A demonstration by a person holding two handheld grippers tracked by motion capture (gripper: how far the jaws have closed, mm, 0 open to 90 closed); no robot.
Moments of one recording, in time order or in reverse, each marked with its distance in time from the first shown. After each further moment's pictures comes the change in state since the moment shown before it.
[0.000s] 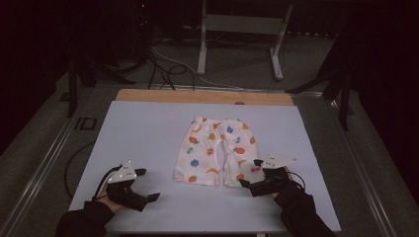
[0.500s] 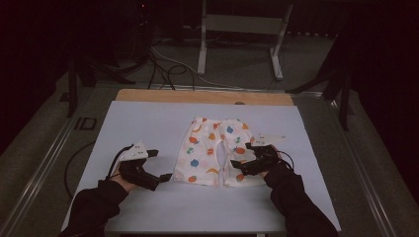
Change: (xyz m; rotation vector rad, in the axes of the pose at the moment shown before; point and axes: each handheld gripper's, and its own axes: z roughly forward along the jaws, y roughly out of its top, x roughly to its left) left arm 0.011 0.056 0.020 -0.067 -0.031 0.020; right arm -0.025 0.045 0.031 0.000 0.013 0.021
